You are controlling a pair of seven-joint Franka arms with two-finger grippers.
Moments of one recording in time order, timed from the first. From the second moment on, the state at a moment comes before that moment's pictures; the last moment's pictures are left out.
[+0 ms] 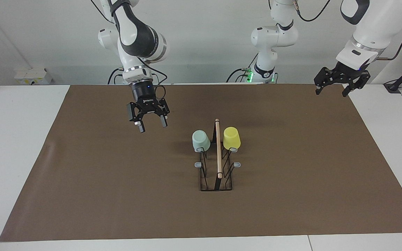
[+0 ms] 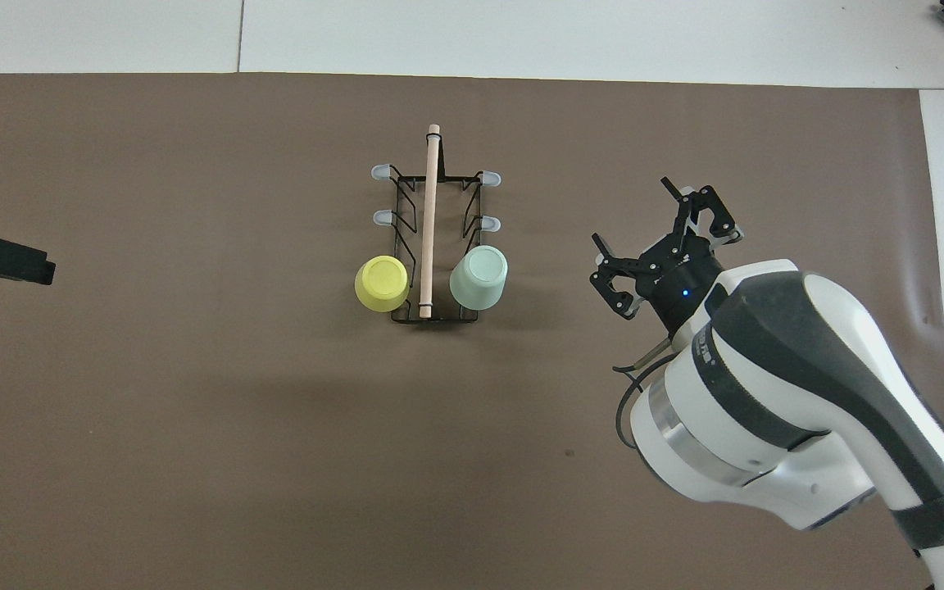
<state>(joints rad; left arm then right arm) -0.04 -0.03 0.01 -1.59 0.00 1.57 0.17 0.28 0.04 0.23 -1.96 2.23 3.35 -2.73</state>
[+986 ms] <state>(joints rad) -0.03 -0.03 0.01 -1.59 0.00 1.57 0.17 0.28 0.05 0.27 -1.91 1.94 3.29 -2.52</state>
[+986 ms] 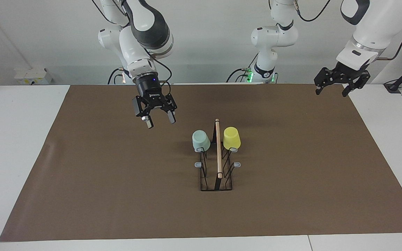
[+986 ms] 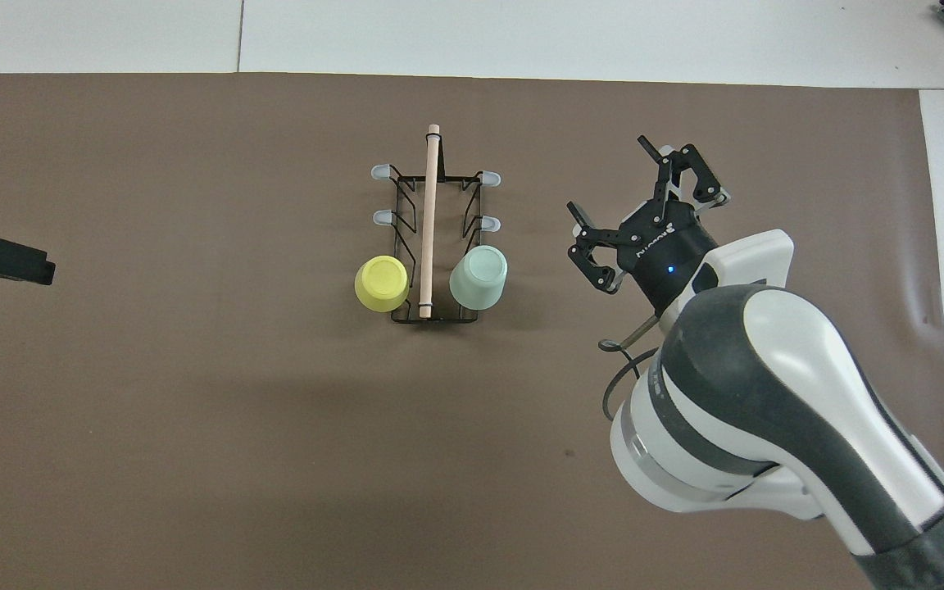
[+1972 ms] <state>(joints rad) -0.03 -0.03 0.01 -1.59 0.00 1.57 0.17 0.16 0.05 0.26 -1.91 1.58 2.92 -2.36</state>
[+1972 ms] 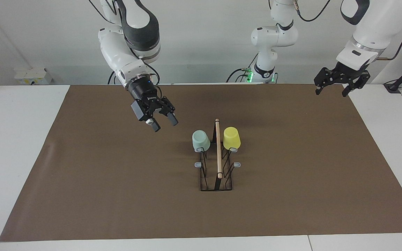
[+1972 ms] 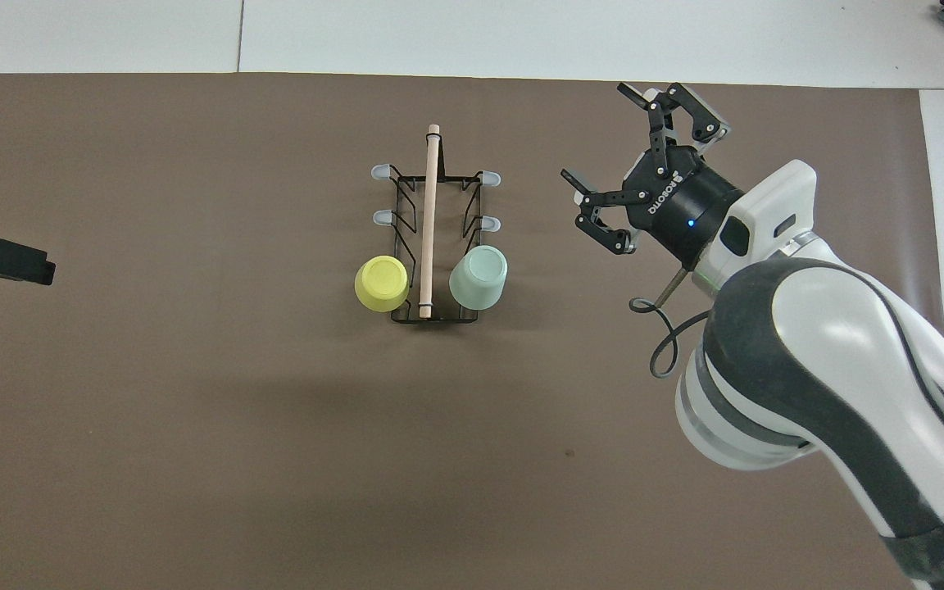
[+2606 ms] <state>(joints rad) -0.03 -0.03 0.01 -1.59 0.00 1.57 0.17 0.01 0.04 0.26 -1.91 0.91 2.46 -1.35</state>
